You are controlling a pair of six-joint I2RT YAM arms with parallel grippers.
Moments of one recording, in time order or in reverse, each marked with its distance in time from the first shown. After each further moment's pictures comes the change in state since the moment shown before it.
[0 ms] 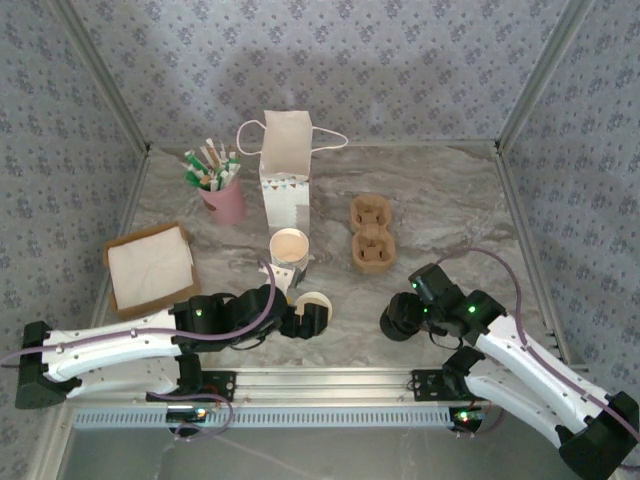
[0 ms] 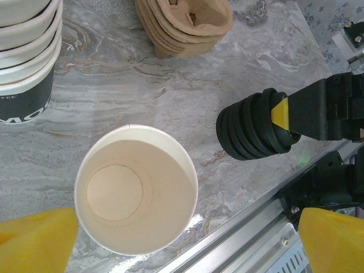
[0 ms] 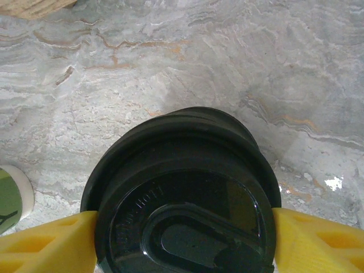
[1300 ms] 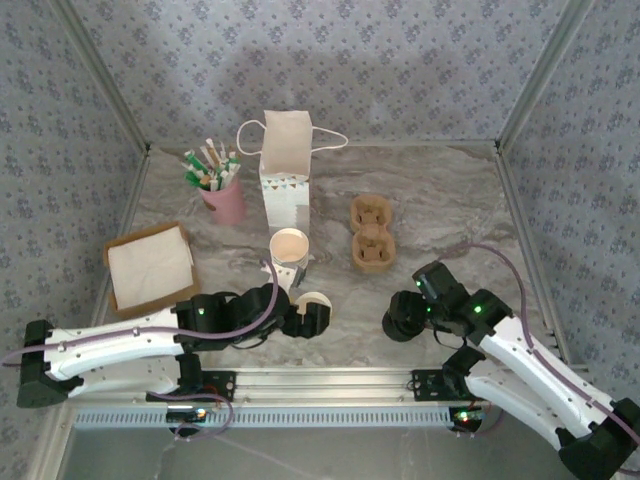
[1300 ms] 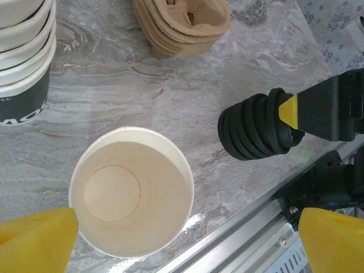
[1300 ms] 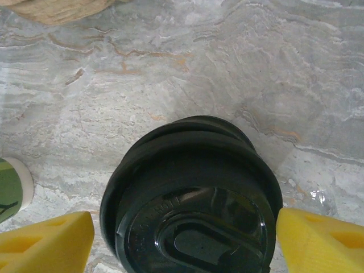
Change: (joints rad) left arm 0.000 0.019 0.016 -0.003 0.003 0.001; right arm -0.013 -0.017 0.039 -0.049 0.019 -0.079
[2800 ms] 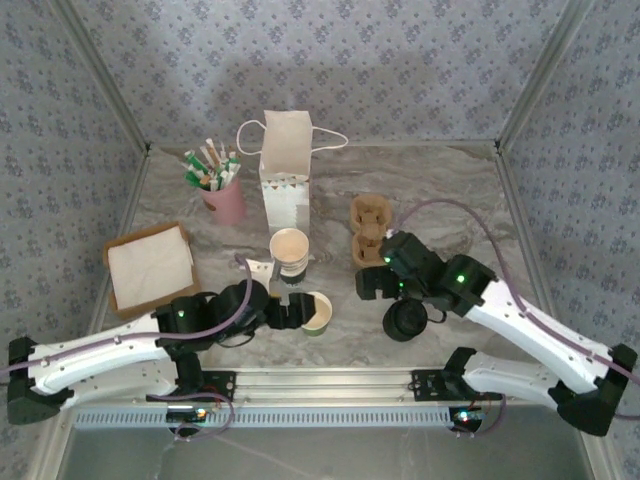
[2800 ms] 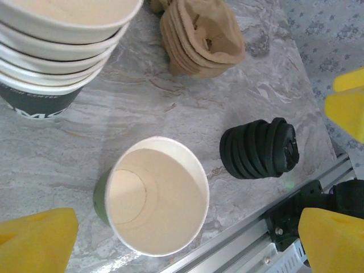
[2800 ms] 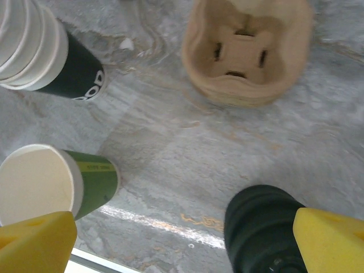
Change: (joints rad) left arm 0.074 -0.119 -0.055 -0.001 0.020 -0.079; right arm 0.229 0.256 0.421 -0.045 0.145 -0.143
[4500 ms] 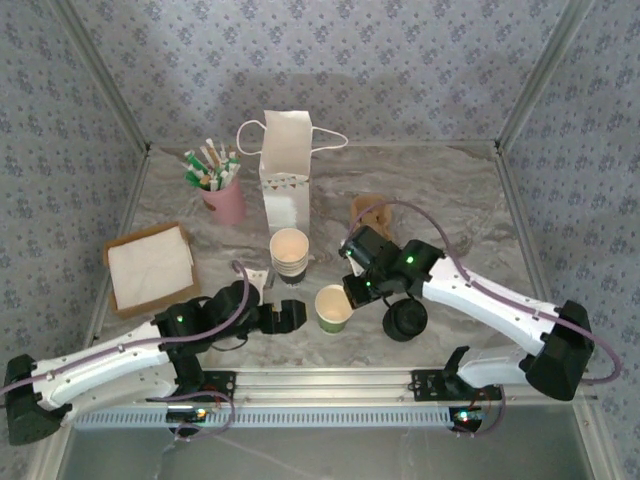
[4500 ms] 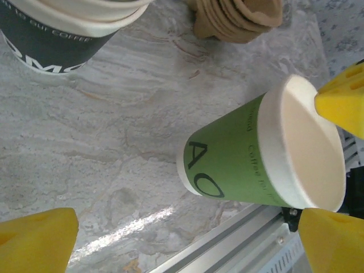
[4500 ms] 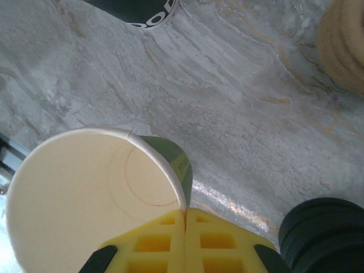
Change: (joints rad) left arm 0.132 -0.089 -0.187 0.068 0.178 -0.001; right arm 0.050 0.301 0.051 0.109 -0.254 -0.174
